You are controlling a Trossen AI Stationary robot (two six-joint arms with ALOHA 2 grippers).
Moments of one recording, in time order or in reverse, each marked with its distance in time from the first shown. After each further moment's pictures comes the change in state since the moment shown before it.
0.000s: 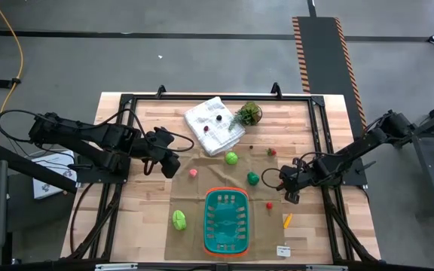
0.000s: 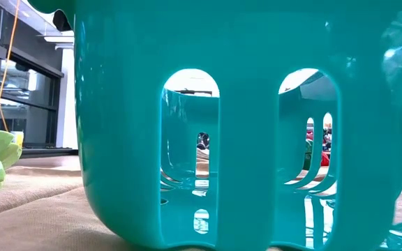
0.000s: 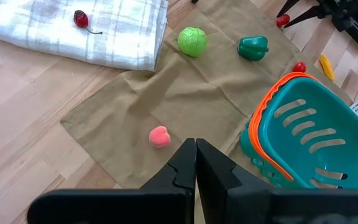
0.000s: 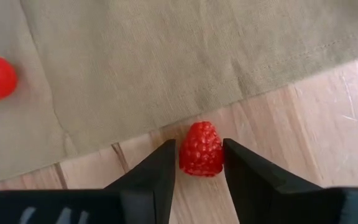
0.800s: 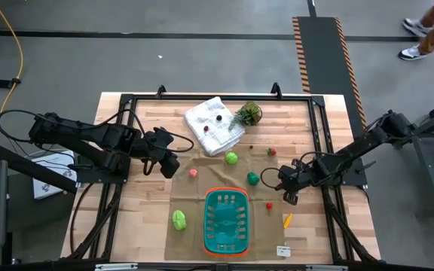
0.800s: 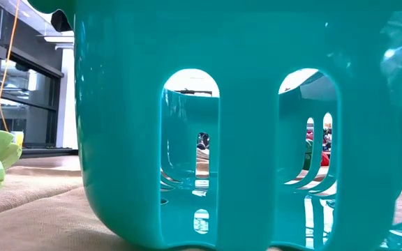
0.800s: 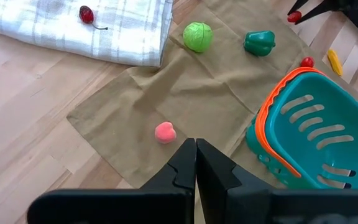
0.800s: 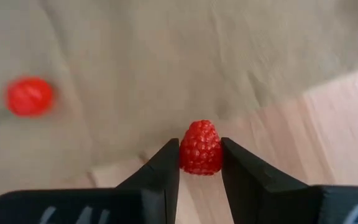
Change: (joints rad) left arm 0.000 0.000 0.000 -0.025 0.001 0.001; right arm -0.001 0.000 0.045 -0.003 -0.018 0.040
